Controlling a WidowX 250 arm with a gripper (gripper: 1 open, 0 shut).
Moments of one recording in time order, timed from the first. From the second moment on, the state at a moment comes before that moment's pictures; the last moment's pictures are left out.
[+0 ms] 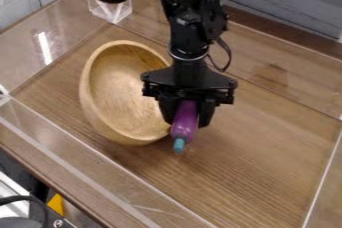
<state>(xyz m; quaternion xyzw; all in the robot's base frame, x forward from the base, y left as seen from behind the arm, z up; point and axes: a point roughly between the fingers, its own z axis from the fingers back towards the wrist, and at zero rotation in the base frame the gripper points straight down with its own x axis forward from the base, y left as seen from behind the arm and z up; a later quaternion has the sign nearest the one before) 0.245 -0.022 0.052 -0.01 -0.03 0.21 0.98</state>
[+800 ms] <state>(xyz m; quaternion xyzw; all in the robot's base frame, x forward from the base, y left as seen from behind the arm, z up) 0.244 -0.028 0.049 -0.01 -0.03 0.20 0.98</state>
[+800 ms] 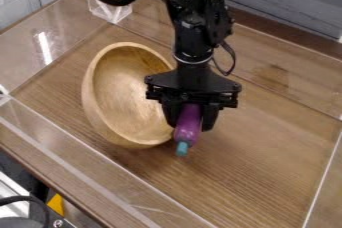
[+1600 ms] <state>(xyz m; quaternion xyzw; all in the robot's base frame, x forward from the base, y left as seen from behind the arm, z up) 0.247 -0.031 0.048 -0.01 -0.03 0.20 0.98</state>
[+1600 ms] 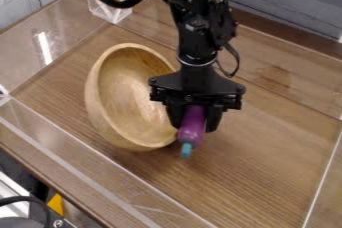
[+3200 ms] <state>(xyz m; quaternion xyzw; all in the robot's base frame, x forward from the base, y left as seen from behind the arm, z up) 0.245 -0.042 0.043 -0.01 -0.03 0.20 0.98</state>
